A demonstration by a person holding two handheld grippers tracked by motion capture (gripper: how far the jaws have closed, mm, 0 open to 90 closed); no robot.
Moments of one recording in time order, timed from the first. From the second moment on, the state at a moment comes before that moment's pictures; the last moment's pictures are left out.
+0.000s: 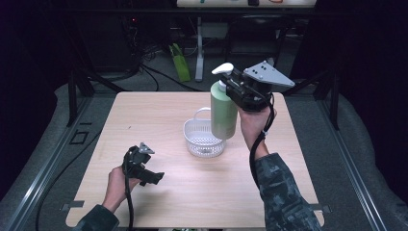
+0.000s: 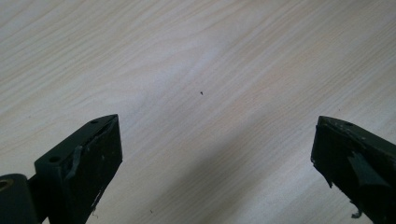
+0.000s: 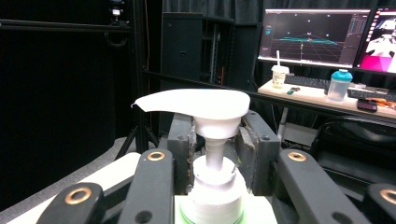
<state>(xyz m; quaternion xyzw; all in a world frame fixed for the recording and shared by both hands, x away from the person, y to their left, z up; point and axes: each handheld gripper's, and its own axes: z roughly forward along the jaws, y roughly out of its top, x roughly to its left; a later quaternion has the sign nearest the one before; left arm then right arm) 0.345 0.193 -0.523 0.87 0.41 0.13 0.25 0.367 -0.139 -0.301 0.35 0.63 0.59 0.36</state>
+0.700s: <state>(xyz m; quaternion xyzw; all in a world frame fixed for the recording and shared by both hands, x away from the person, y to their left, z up) 0.344 0.192 -0.523 0.87 0.41 0.13 0.25 0.378 -0.123 -0.304 0.35 0.64 0.59 0.35</state>
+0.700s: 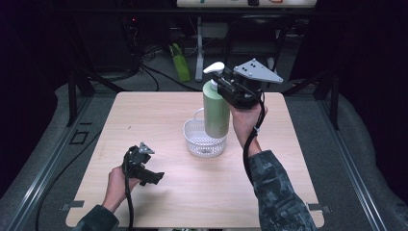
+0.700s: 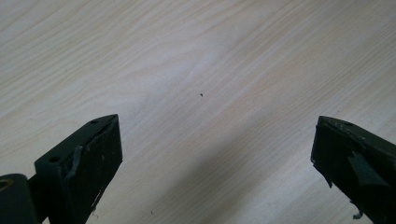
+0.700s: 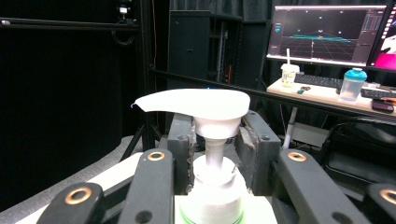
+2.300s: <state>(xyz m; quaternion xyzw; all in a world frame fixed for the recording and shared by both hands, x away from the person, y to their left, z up) 0.342 0.191 -0.522 0.87 0.40 0.13 0.26 0.401 -0.090 -0.322 0.34 0.66 0.58 0.33</state>
